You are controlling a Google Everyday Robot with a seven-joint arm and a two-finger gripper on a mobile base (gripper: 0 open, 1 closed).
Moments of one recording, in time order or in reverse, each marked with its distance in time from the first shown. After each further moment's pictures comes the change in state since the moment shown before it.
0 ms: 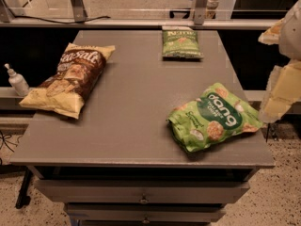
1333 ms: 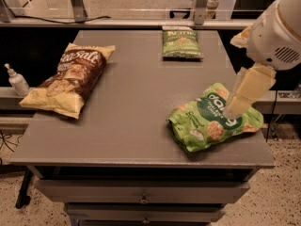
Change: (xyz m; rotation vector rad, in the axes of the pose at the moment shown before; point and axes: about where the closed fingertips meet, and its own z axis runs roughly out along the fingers) arm -0.047 -0.003 0.030 -0.003 -0.153 0.011
